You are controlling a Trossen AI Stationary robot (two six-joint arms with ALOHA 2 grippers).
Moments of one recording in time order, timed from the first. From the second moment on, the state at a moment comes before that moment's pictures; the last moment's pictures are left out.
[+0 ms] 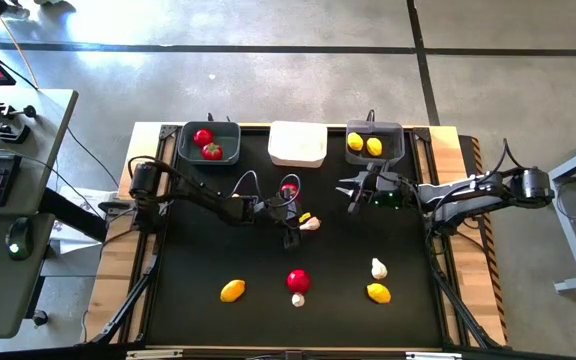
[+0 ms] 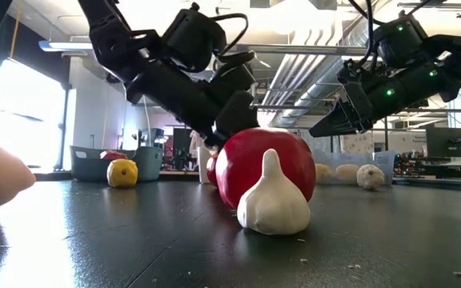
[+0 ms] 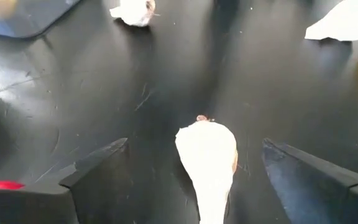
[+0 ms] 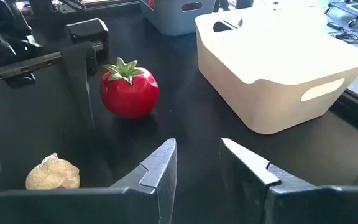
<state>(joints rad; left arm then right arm) -0.04 1.96 0.93 0.48 -0.20 -0.10 -0.20 1.19 0.26 0.54 0.21 0.09</state>
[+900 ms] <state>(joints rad) -0.05 2.06 1.10 0.34 -0.09 0.00 -0.20 1.19 0.26 0.54 0.21 0.08</state>
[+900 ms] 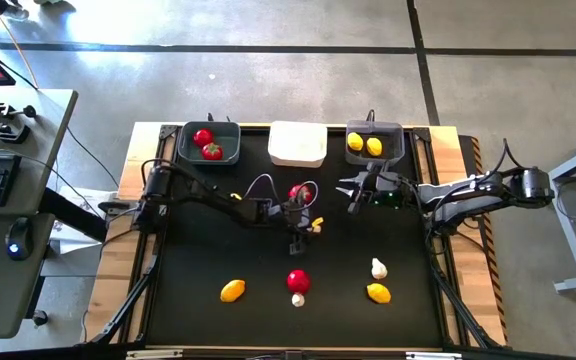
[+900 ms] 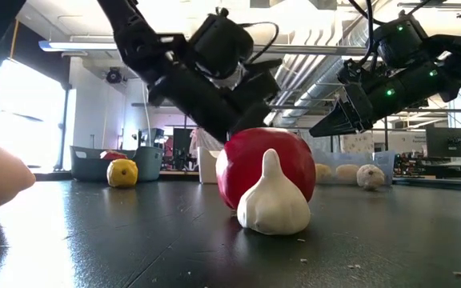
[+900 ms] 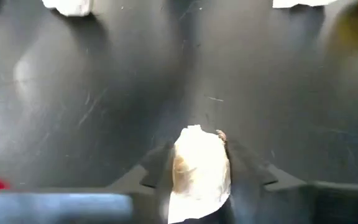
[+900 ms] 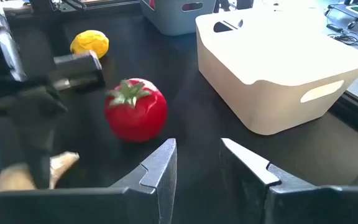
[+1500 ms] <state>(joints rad) 0.23 1.67 1.10 0.13 -0.17 0.10 -0.20 1.19 0.26 0.54 0.21 0.08</state>
